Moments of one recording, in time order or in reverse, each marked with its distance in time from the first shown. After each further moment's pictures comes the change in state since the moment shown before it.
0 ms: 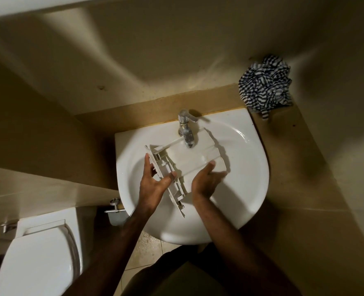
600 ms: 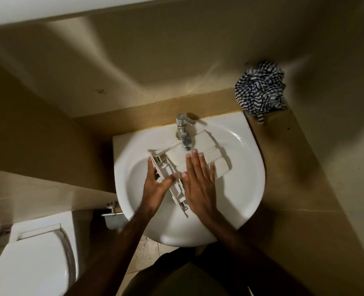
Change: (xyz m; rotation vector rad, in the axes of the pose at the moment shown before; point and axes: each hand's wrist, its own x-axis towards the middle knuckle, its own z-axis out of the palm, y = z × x) left_hand -0.002 0.004 0.010 -0.081 -0.063 0.035; right_hand 0.004 0.021 -0.042 -0.853 -0.269 -1.317
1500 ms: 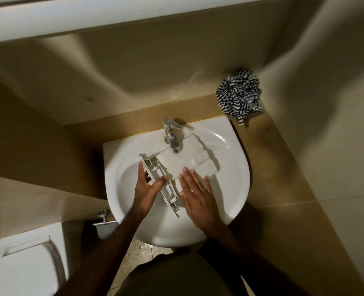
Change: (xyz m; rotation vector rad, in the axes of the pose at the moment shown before) left_hand 0.001 -0.004 0.002 -0.027 -0.017 0.018; right_hand -0.043 0.030 -0.028 -0.053 -0.122 -0.142
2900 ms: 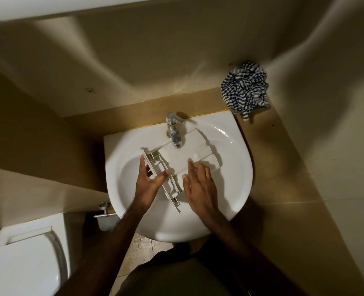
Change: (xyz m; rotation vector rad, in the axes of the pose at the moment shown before) left_hand 0.001 0.001 0.006 -0.006 0.014 -0.008; right_hand 0.029 -0.009 -0.014 0.090 0.040 0.236
